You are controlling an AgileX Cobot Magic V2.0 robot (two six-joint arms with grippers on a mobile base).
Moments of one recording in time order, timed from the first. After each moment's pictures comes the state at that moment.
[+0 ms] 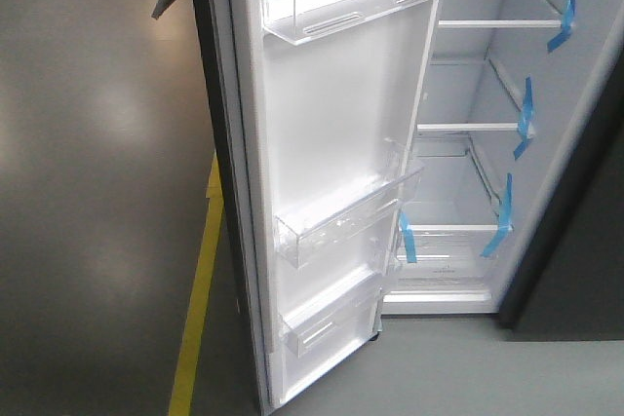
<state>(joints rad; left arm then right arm) 0.06 -0.01 0.02 0.08 0.08 -0.06 -0.06 0.91 -1.32 0.39 1.00 -0.29</state>
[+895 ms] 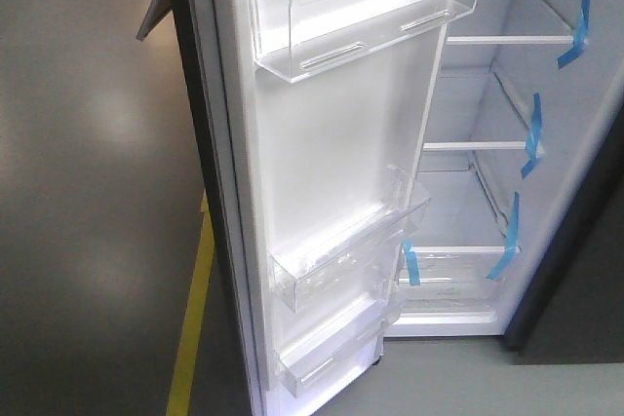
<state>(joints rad) 0.06 -0.01 0.02 0.08 0.08 -0.06 -0.06 0.91 -1.32 0.39 1.00 -0.29</state>
